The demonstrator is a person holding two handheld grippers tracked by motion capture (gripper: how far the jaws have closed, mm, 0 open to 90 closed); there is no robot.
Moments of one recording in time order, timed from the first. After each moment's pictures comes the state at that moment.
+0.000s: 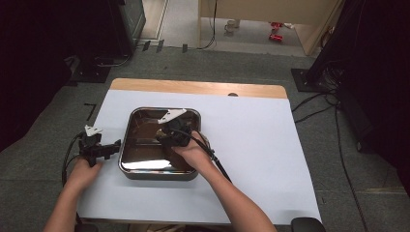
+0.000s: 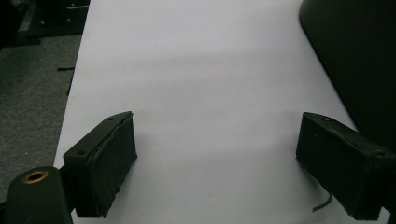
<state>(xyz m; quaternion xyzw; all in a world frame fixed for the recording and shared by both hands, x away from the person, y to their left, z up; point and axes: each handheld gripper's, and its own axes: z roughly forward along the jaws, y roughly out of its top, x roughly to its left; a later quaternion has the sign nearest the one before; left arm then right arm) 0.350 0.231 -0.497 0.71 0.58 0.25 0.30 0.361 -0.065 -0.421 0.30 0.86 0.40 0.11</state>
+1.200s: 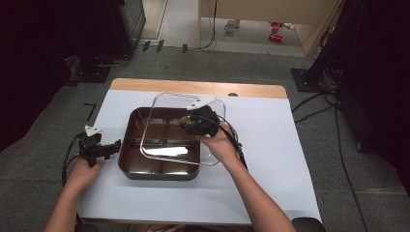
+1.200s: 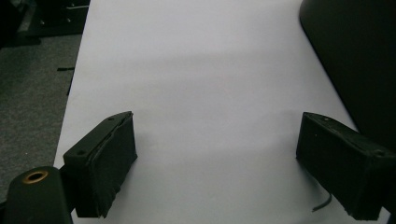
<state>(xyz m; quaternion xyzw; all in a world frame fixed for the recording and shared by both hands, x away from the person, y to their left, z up) 0.350 0.231 -0.496 0.71 0.58 0.25 0.30 0.362 -0.144 -0.375 0.33 0.84 0.41 0.15</state>
